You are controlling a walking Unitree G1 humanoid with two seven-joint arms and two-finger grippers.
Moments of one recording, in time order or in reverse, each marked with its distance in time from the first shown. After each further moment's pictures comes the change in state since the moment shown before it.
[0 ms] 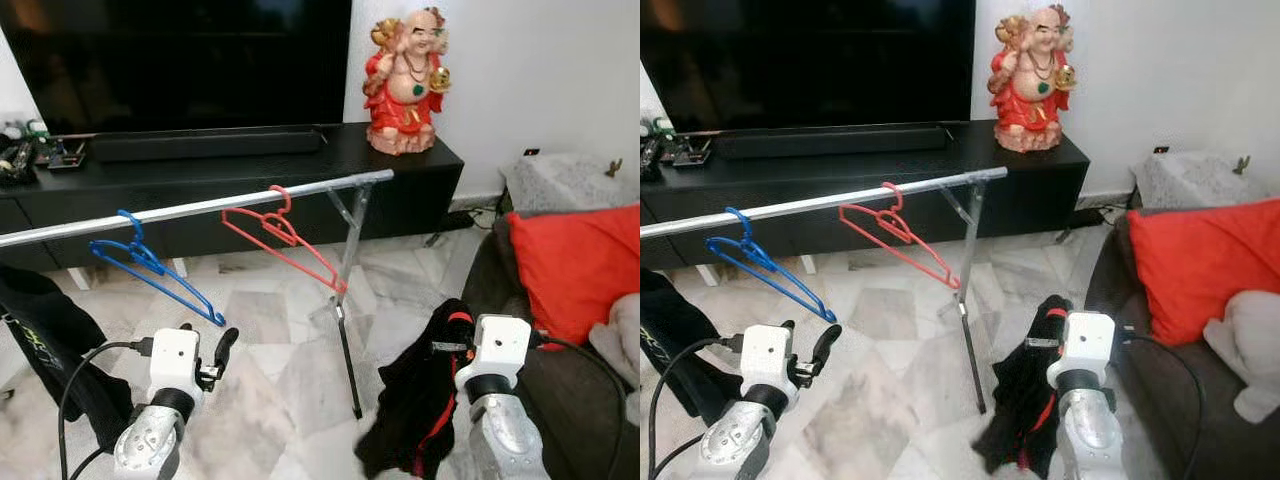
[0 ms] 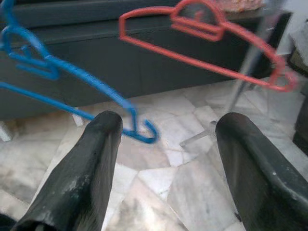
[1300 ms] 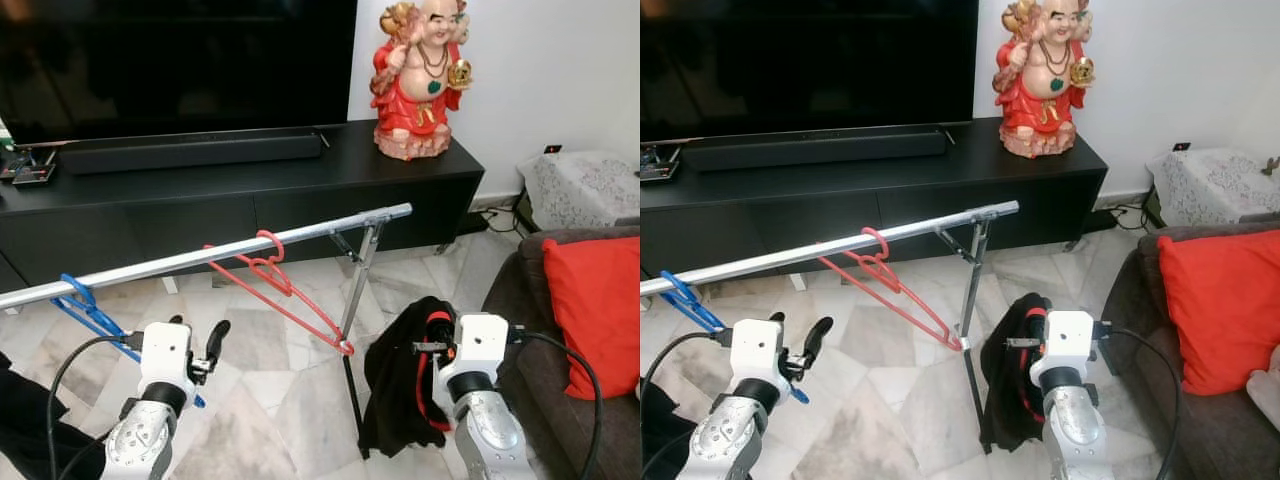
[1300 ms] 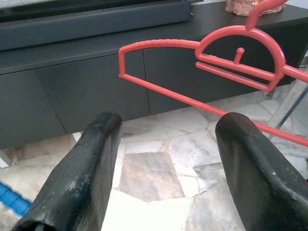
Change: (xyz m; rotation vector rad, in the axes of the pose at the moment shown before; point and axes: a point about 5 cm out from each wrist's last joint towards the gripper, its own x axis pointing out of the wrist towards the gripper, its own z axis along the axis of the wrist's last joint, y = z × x) left arm 0.001 0.004 0.010 0.027 -0.039 0.012; right arm 0.003 0.011 -0.001 -0.005 0.003 0.066
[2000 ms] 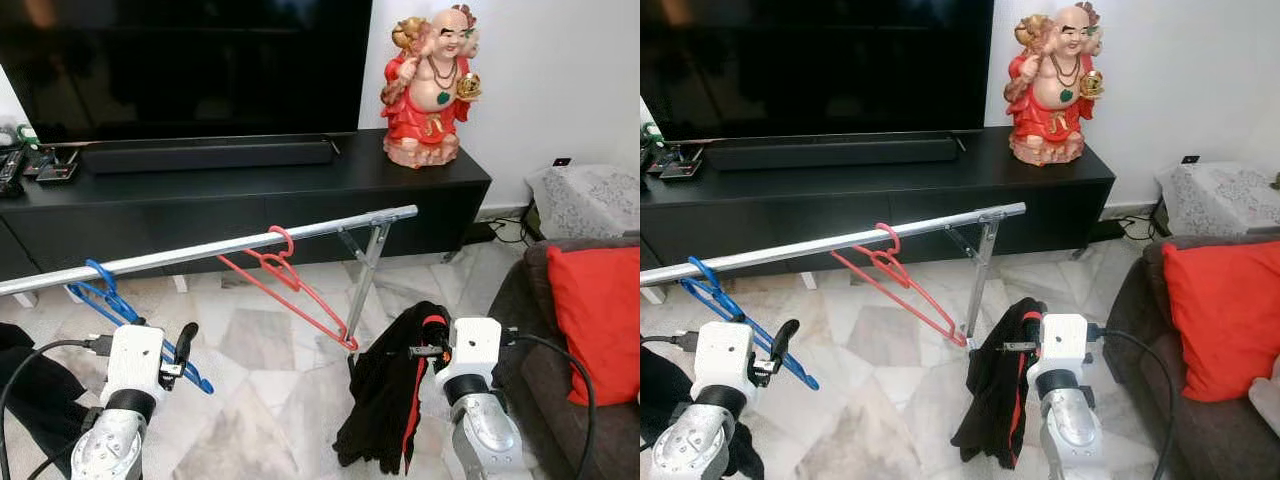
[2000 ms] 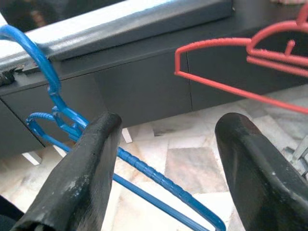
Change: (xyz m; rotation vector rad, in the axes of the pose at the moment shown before) left arm -0.018 0.023 0.020 0.117 0.004 0.109; right arm -0.001 0.002 -0.006 -0.020 0.022 0.015
